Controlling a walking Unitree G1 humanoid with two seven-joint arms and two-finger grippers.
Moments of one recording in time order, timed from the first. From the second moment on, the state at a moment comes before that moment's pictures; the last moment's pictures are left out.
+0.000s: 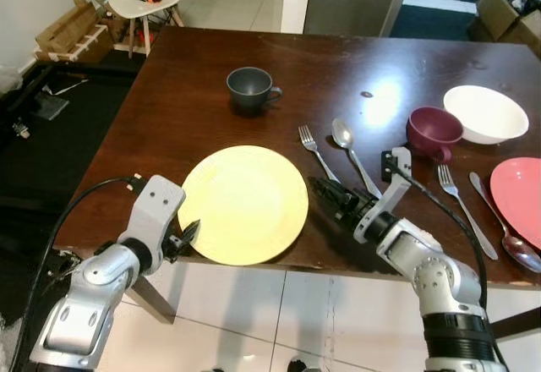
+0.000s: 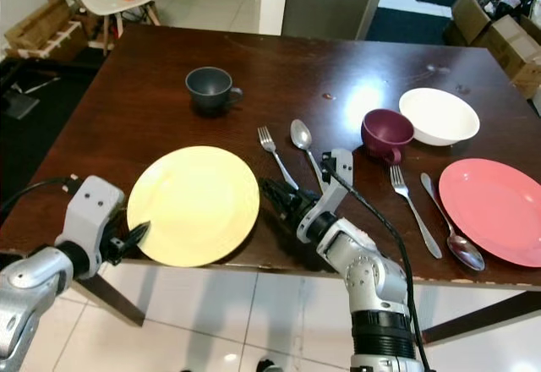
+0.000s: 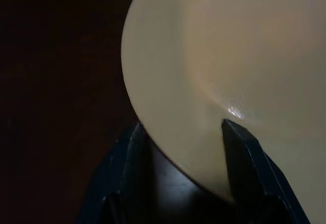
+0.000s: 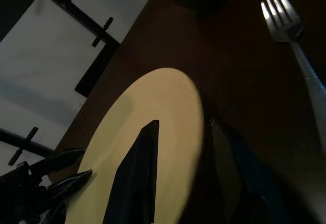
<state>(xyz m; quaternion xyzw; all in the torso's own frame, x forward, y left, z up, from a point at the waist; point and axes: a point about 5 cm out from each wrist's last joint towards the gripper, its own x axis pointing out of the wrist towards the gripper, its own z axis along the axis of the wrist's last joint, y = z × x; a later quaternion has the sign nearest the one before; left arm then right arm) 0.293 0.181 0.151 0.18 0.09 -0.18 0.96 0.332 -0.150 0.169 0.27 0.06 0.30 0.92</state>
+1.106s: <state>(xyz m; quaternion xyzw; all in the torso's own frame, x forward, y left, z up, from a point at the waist) 0.287 0.184 0.146 0.20 0.10 -0.18 0.96 0.328 -0.142 0.174 0.40 0.06 0.35 0.84</state>
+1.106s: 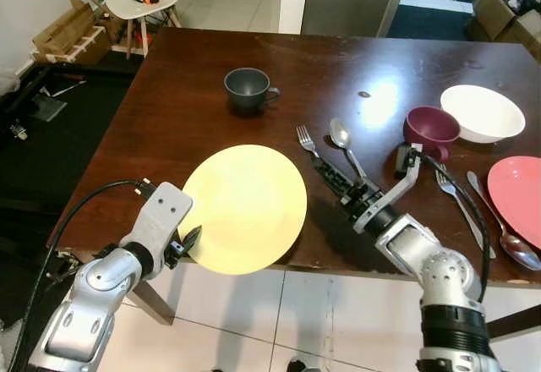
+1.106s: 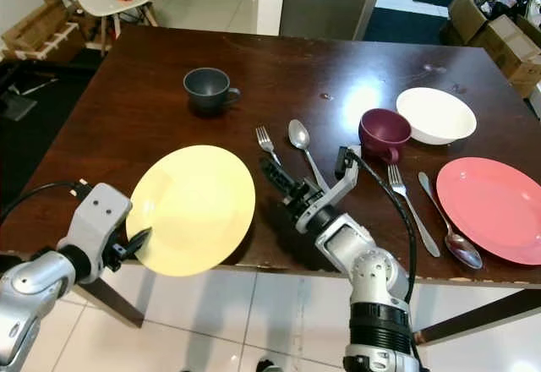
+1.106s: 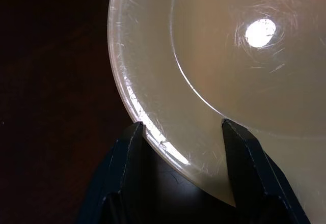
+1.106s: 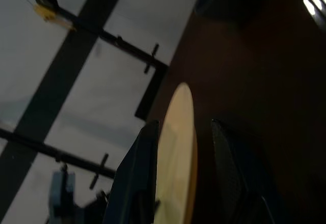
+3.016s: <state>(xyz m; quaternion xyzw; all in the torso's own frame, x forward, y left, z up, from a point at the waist) 0.280 0.173 0.318 -0.11 -0.20 -0.30 0.93 0.340 -0.113 0.196 0.39 0.01 0.39 0.83</state>
